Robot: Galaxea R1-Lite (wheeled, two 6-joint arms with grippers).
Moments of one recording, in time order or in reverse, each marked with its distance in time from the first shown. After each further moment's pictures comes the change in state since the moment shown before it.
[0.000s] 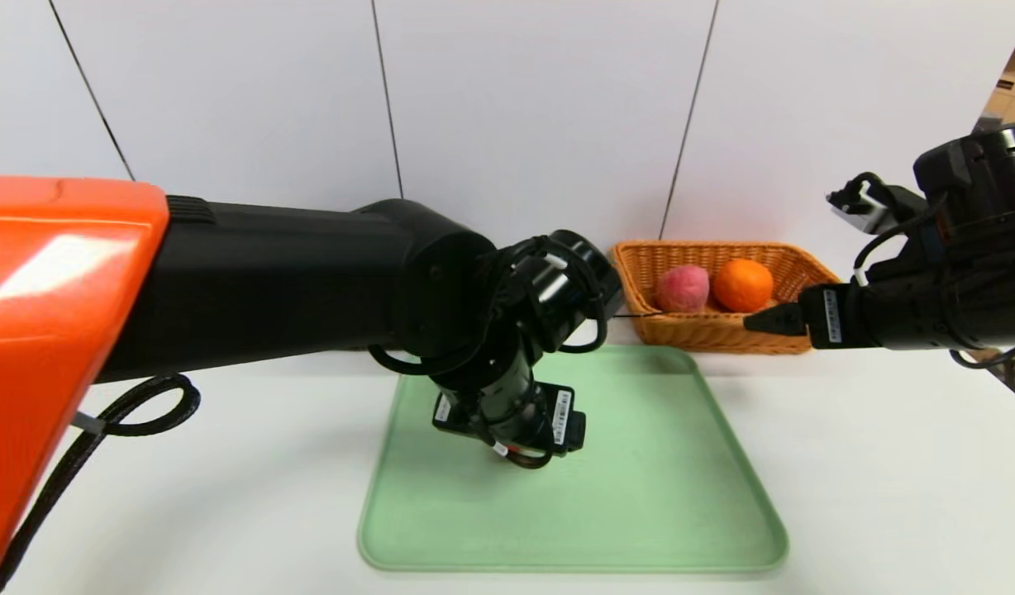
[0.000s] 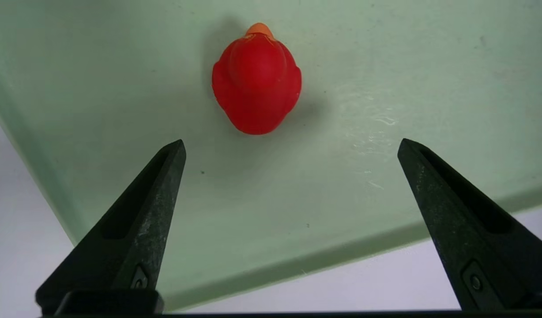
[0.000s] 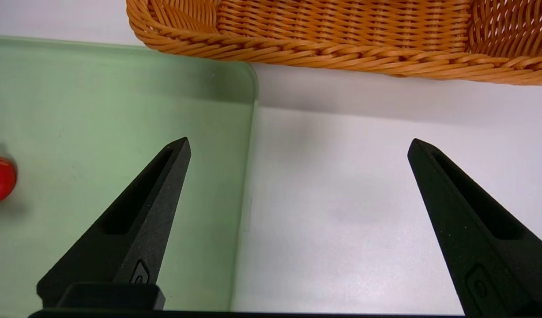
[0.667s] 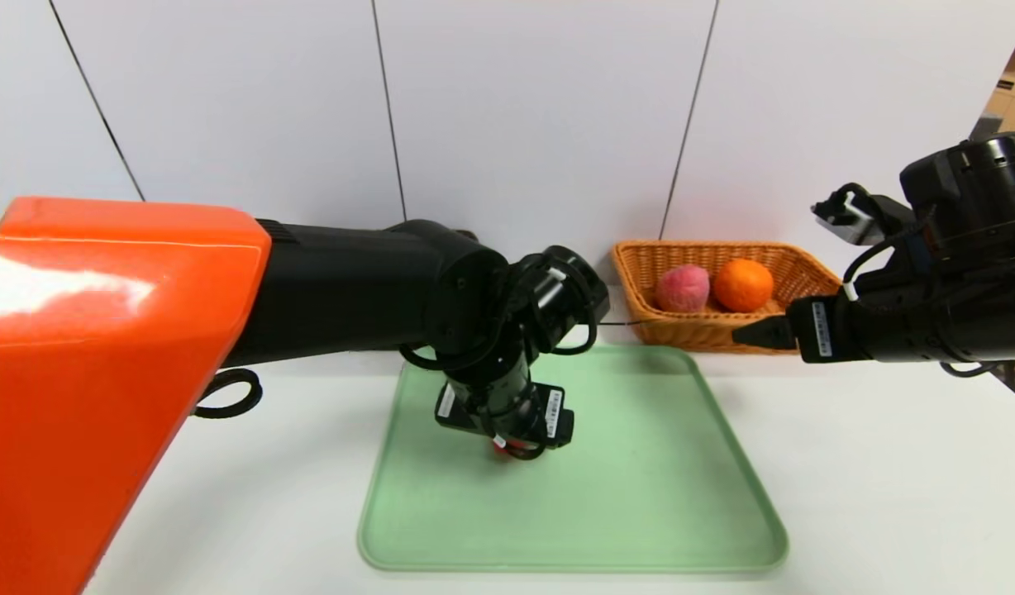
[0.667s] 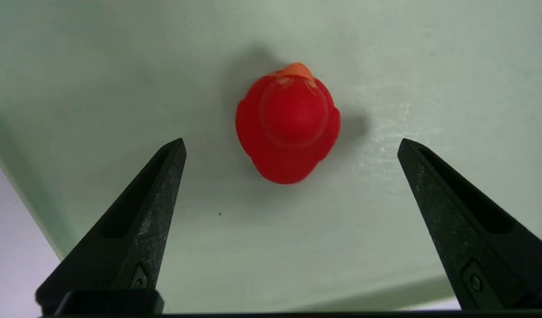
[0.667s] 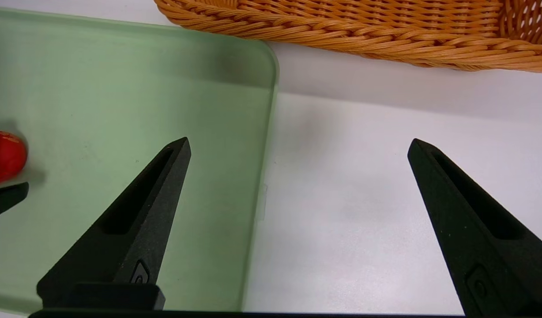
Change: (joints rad) left arm 0.048 0.083 -0.039 -0.002 0.002 0.023; right arm 0.045 -0.010 0.026 0.000 -0.004 0.002
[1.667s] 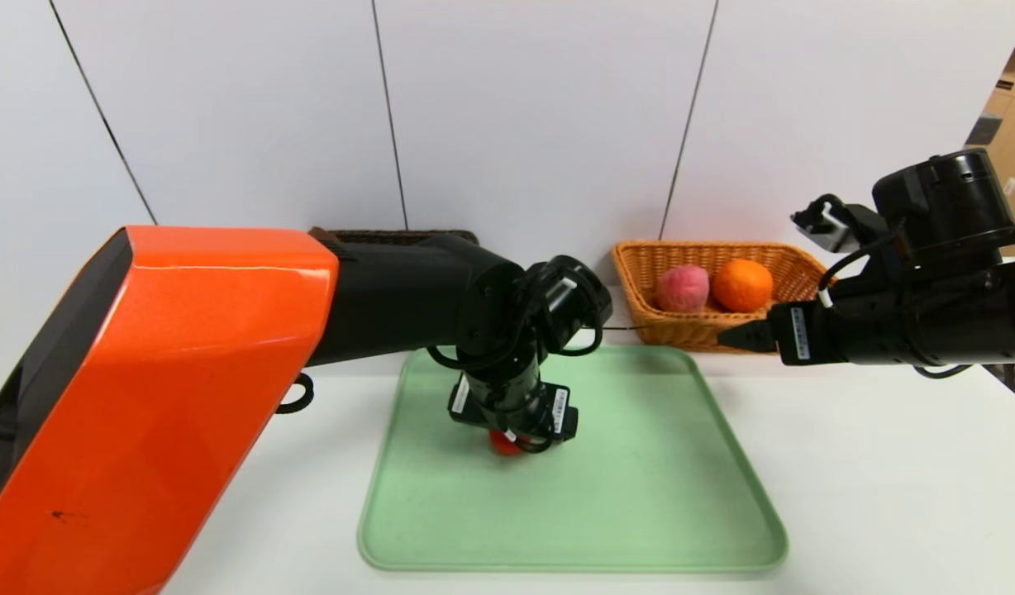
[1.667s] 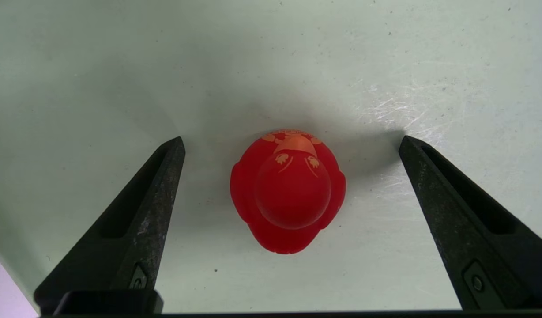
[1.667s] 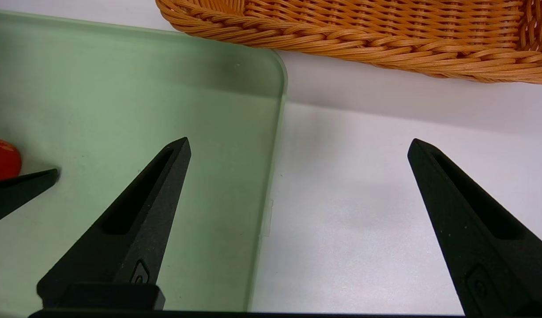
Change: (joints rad) left arm 0.022 0.098 -0.089 0.003 -0.006 0.025; right arm 0.010 0.038 0.027 -0.074 0.001 -0.001
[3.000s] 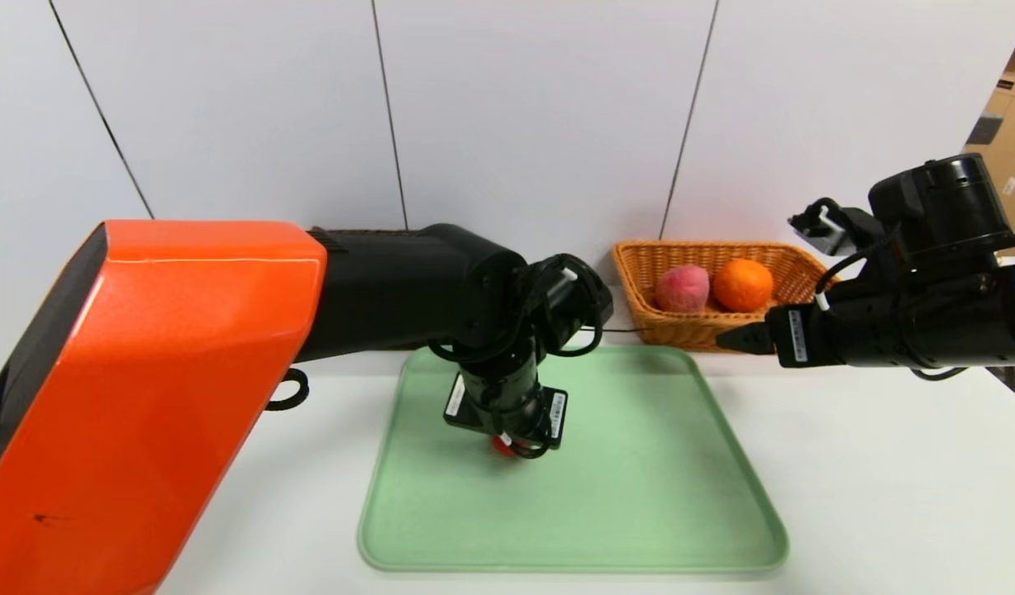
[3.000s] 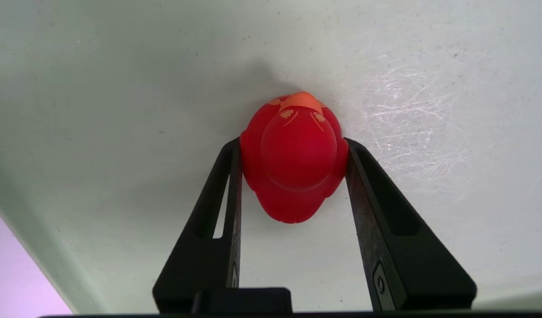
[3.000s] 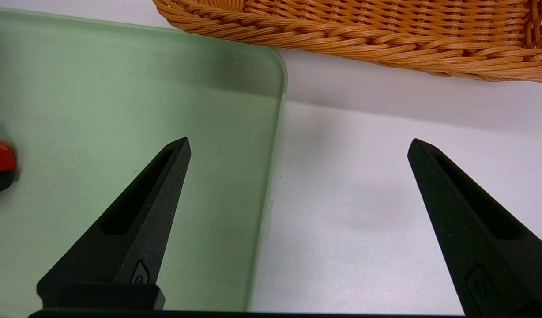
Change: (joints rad) left arm -0.010 -0.014 -0.027 0.081 -0.007 -0.006; right arm 0.000 0.005 0.010 -0.013 -0.001 0.000
